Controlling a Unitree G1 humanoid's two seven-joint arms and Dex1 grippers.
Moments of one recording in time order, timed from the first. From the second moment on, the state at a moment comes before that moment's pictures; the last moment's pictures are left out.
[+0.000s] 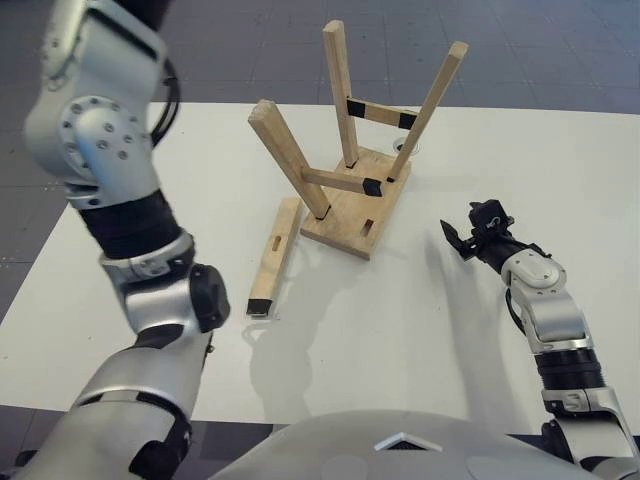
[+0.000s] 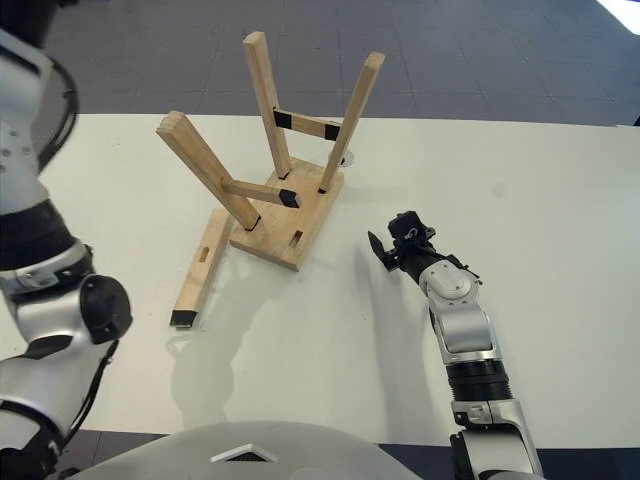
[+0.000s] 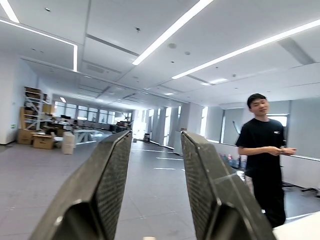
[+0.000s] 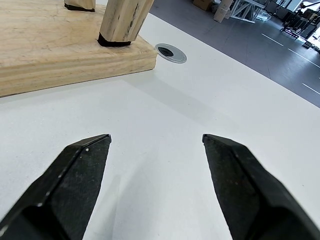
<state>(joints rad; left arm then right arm) -0.88 0.42 0.36 -0.03 -0.60 0.57 -0.29 -0.12 -0.40 0.06 0.02 -0.01 0.28 0.39</state>
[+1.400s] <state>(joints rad) 0.20 0.44 0.00 -0.57 -0.33 1.03 -0.17 -0.06 -0.41 0.06 -0.03 -0.02 0.31 0.40</state>
